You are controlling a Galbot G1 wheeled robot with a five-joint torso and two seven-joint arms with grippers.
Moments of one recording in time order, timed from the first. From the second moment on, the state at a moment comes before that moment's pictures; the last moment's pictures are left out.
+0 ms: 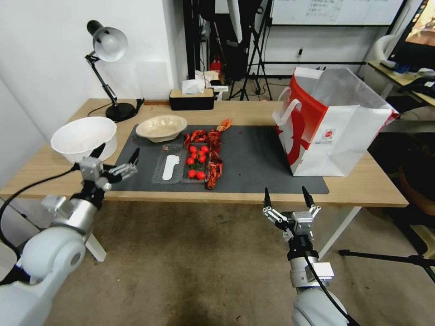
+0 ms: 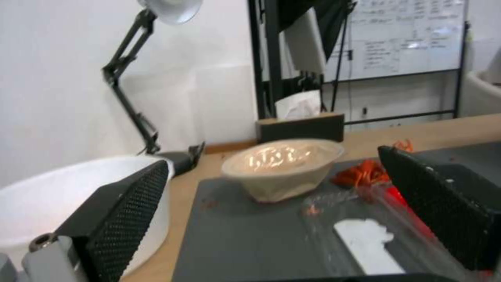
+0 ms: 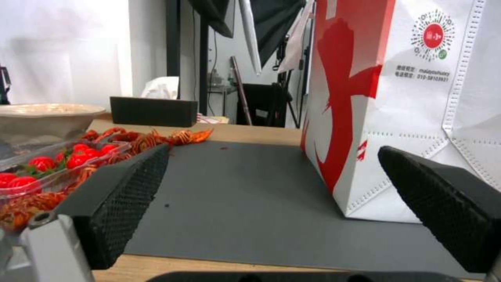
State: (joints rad) left arm 1.50 -0.93 -0.65 -2.07 -0.59 -0.08 -0.09; right arm -1.54 1.13 0.18 2.10 0.06 0.22 0.49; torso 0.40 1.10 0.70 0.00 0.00
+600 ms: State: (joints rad) left arm 1.62 -1.07 -0.67 -2.01 -0.44 -0.19 -0.10; right arm -1.55 1.14 0.18 2.08 0.06 0.23 0.49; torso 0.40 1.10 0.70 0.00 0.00
